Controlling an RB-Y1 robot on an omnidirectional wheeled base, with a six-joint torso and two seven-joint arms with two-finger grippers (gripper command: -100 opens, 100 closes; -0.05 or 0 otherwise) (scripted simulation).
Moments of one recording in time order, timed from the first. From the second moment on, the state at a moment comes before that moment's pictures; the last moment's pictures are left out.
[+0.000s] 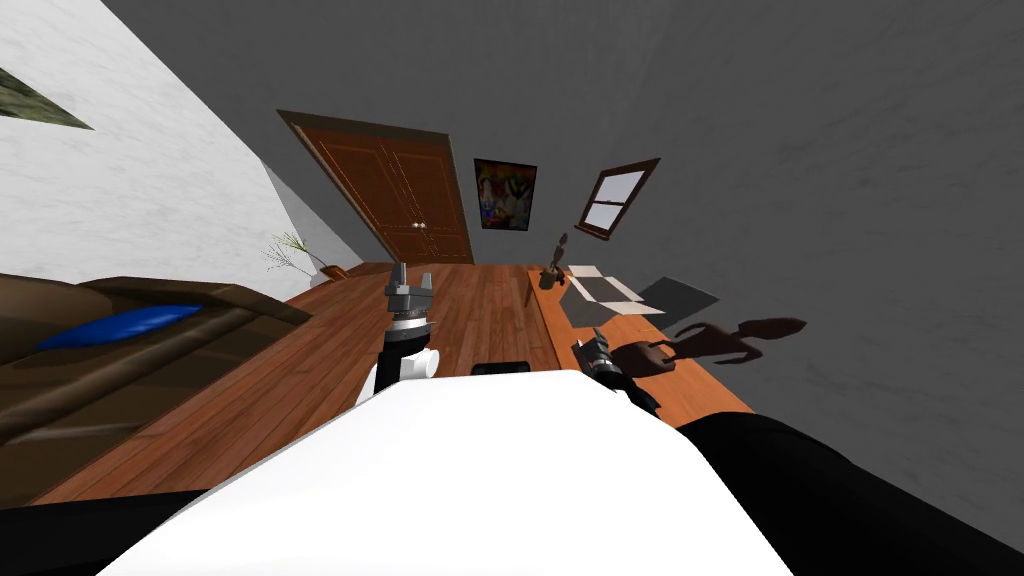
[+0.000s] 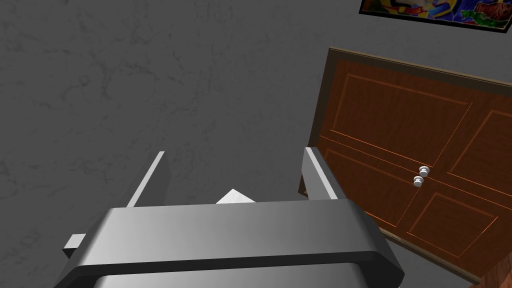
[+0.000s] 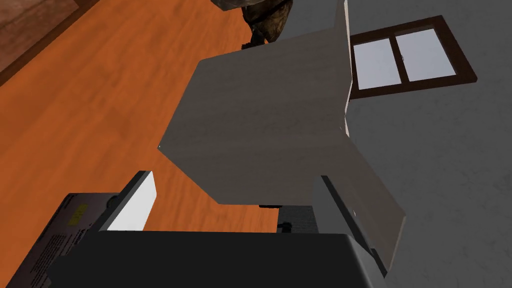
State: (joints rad) left arm 0.48 0.02 -0.06 -2.28 -0.05 -0.41 0.15; right arm 0.83 -0.21 -0.19 -2.07 -0.47 0.08 -0.24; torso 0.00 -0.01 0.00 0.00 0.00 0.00
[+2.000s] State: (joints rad) left arm 0.48 0.02 -0.06 -2.28 -0.05 -0.41 0.15; right arm 1.07 -0.29 -0.38 -1.89 -0.89 0.62 -0.59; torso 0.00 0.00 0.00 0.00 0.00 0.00
